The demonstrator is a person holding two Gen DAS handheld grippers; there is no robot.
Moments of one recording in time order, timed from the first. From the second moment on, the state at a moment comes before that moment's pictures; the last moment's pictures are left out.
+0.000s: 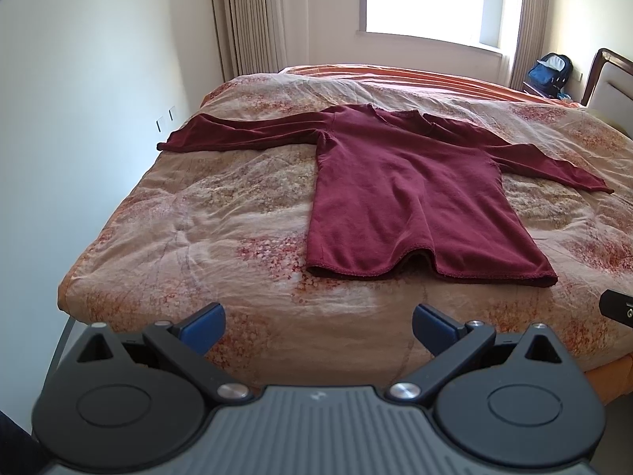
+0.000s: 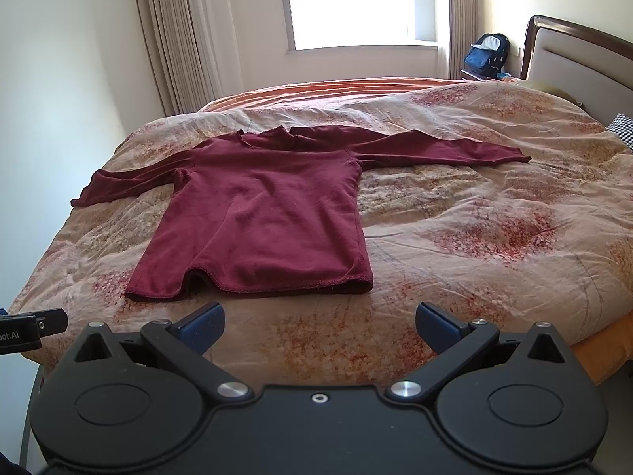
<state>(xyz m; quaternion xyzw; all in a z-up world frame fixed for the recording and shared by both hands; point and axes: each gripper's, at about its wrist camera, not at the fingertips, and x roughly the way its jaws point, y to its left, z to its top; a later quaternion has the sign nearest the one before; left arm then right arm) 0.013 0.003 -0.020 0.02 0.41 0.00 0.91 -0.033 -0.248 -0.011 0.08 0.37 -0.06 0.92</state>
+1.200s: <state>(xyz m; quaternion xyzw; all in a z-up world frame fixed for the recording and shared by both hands) 0.396 -0.241 -0.026 0.07 0.38 -0.01 0.92 0.251 -0.554 -0.061 0.17 0.30 -0.21 0.91</state>
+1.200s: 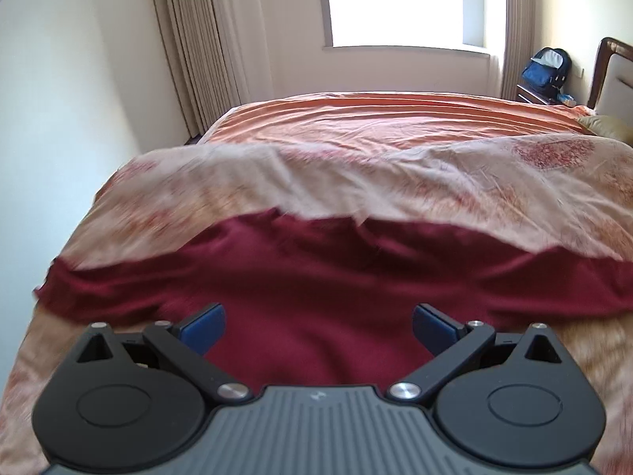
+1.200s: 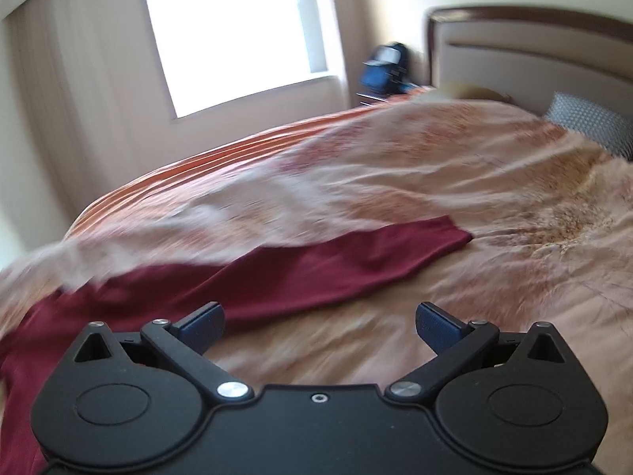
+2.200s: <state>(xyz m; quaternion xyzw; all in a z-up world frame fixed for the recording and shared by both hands) 0.509 -0.328 -0.141 0.02 0.50 -0.03 0.87 0.355 -0.759 -0.159 0.28 0.27 -0.38 0.84</state>
